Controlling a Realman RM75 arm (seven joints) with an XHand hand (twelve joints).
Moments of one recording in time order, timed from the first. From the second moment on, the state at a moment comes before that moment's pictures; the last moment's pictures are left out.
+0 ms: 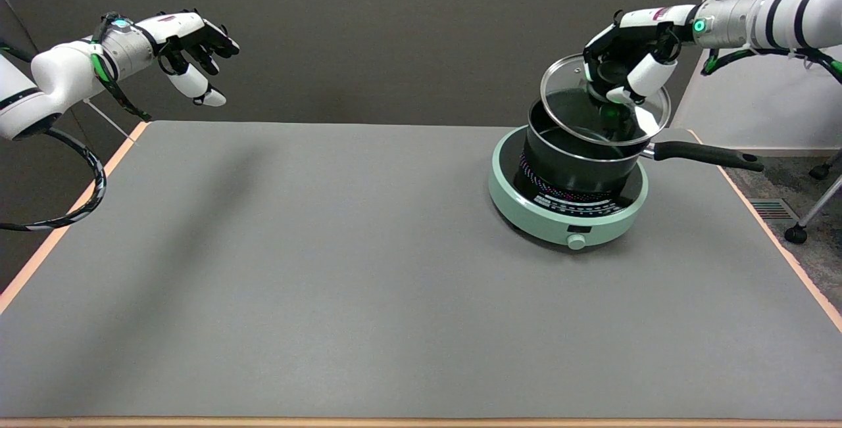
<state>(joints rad) 0.99 -0.32 -2.23 1.30 1.41 -0.70 0.09</state>
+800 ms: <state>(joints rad) 1.19 -0.37 -2.41 1.22 1.46 -0.86 0.08</state>
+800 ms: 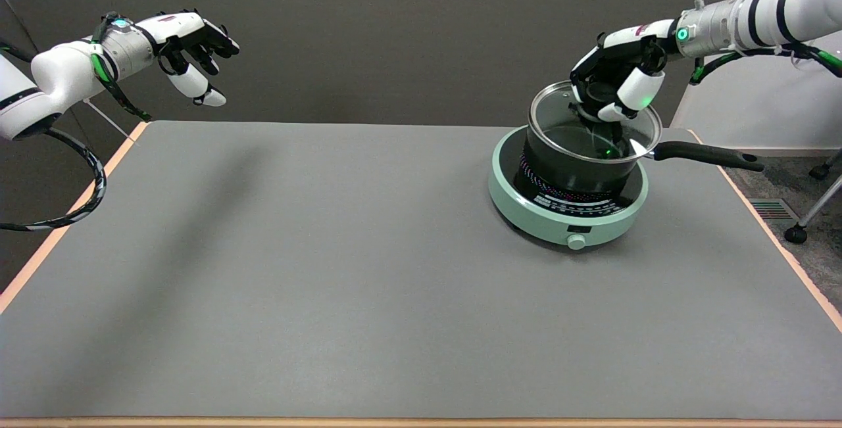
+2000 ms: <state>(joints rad) 1.36 -0.45 -2.57 1.09 1.47 -0.91 0.06</state>
